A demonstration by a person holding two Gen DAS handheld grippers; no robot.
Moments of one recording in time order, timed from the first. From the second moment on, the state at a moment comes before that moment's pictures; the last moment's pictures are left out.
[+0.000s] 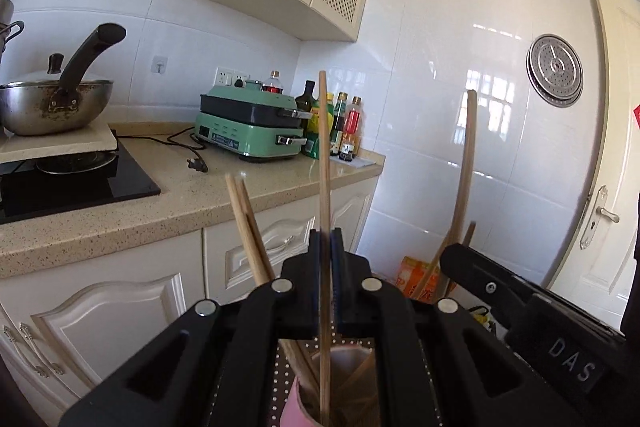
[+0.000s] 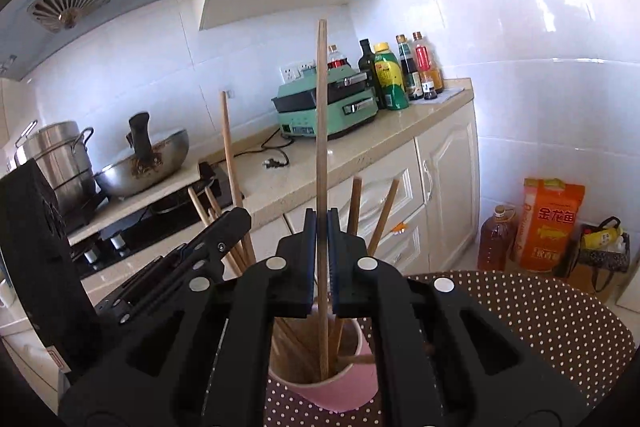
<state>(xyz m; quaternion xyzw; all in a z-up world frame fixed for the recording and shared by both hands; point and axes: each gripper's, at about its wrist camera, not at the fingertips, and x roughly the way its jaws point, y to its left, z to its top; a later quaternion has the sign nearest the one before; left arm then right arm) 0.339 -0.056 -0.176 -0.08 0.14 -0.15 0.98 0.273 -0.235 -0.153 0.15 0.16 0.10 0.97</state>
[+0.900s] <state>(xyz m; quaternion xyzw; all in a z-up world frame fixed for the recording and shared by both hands) 0.314 -0.056 -0.194 -0.01 0.23 -0.15 0.96 0.274 -0.201 -0.161 0.10 0.29 0.11 0.95</state>
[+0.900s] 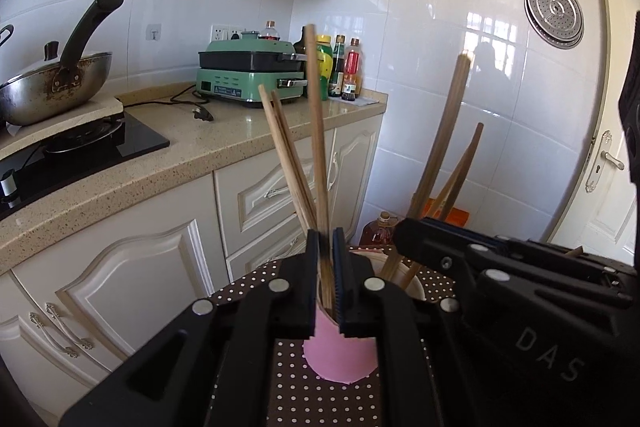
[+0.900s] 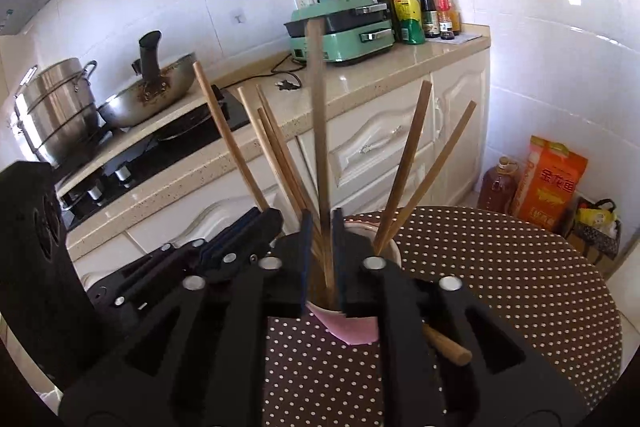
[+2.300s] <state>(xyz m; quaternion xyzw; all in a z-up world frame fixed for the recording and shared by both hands) 0.173 -0.081 -0.013 0.03 0.14 -0.10 0.99 0.146 -0.256 0.000 0.09 0.18 0.05 0.98</state>
